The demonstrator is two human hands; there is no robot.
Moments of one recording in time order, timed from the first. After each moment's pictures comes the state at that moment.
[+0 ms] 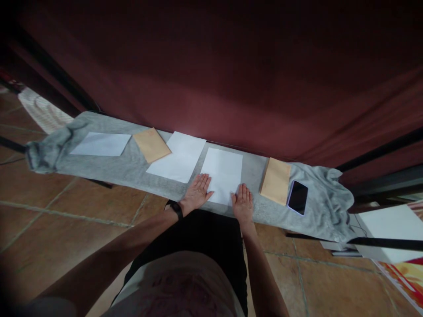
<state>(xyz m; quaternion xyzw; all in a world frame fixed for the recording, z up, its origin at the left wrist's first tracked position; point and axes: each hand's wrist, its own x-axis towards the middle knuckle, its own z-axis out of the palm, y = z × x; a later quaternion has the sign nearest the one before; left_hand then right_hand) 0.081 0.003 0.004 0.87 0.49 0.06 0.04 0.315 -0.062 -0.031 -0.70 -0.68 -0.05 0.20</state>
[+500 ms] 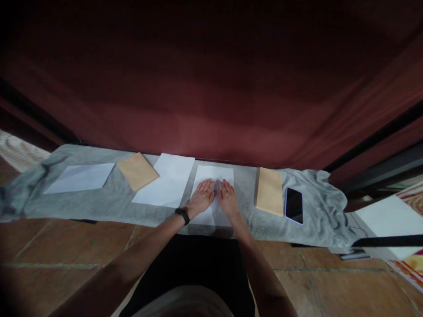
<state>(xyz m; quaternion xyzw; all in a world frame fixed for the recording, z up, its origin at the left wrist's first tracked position) 0.131 0.076 0.024 0.88 0.47 0.08 0.06 0.288 0.045 -0.009 -0.67 -0.69 0.04 0.26</state>
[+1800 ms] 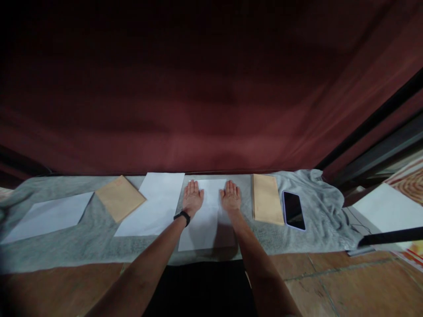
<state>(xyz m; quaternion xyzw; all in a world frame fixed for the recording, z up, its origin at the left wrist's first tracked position) 0.142 0.168 -0.009 0.78 0.62 0.10 0.02 0.319 0.109 -0.017 -0.79 -0.59 -0.05 0.16</state>
